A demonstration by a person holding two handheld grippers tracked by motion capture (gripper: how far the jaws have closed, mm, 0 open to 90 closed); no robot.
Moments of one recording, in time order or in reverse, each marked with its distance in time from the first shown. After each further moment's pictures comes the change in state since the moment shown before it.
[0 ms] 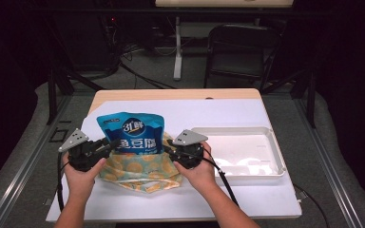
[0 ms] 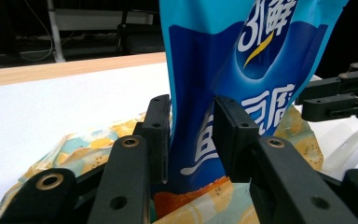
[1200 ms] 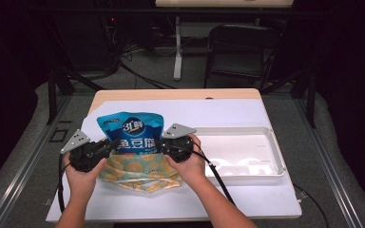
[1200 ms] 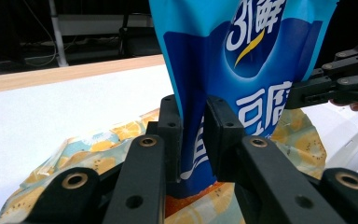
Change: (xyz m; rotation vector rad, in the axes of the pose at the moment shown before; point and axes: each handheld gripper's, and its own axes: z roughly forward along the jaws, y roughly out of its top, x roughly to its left) left arm -0.004 -0.002 0.001 -0.009 0.014 0.033; right arm 0.006 0.021 0.022 0.011 0.017 0.000
